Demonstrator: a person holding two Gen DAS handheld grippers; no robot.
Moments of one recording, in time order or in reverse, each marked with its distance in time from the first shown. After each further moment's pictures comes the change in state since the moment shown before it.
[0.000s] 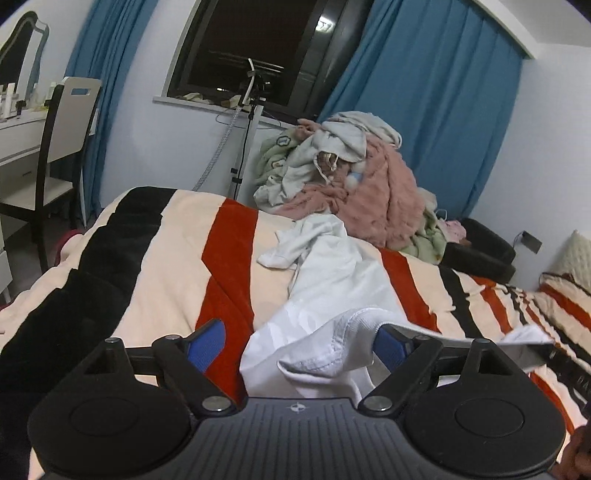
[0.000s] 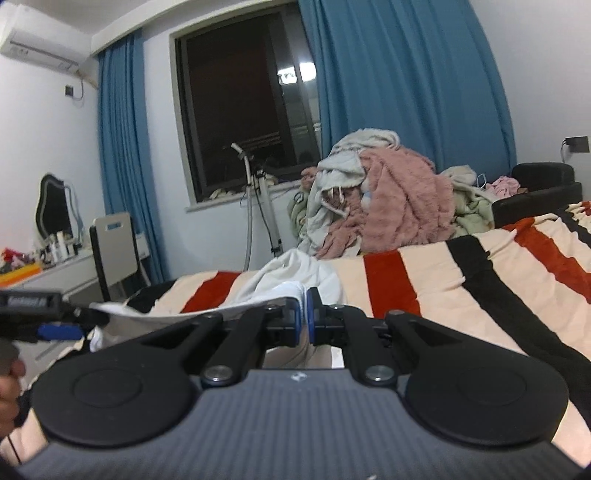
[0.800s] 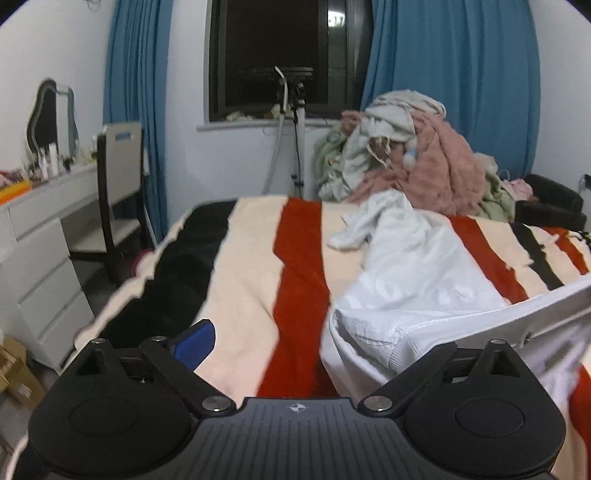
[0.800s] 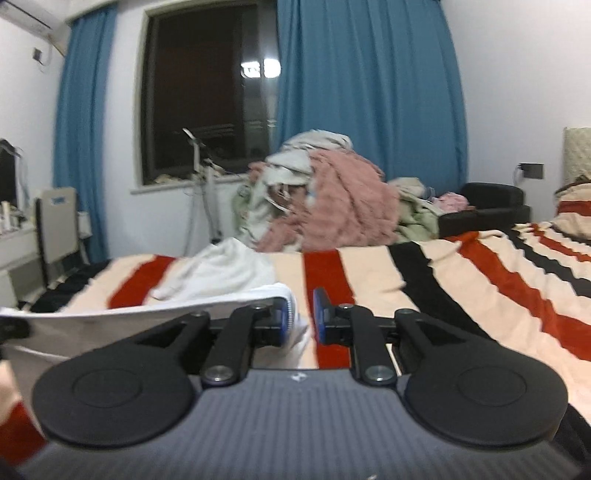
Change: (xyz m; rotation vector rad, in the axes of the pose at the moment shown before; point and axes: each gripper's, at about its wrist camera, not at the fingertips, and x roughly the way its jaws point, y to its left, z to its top) left arm -0.004 -0.013 -0.038 0.175 -0.003 0.276; right arm 0.015 -0.011 -0.017 -0.103 0.031 -0.221
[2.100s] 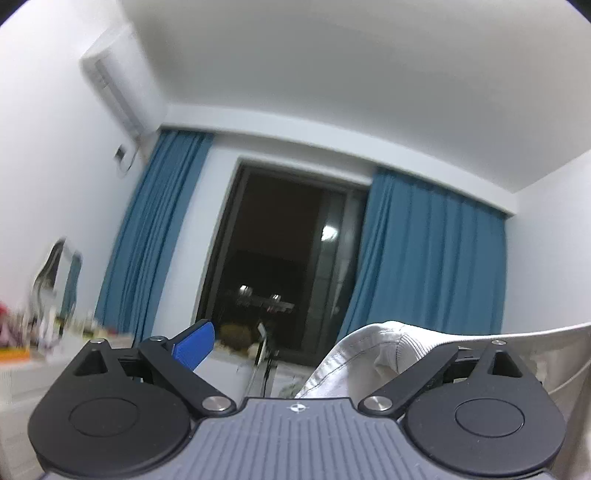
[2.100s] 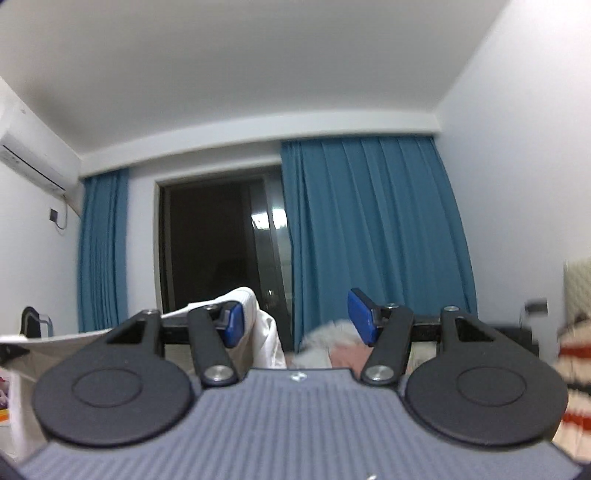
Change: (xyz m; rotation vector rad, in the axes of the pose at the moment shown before) left arm -0.331 0.037 0.319 -0.175 -0.694 -0.099; right arm -0.220 0.007 0.397 0.074 -0.473 0.067
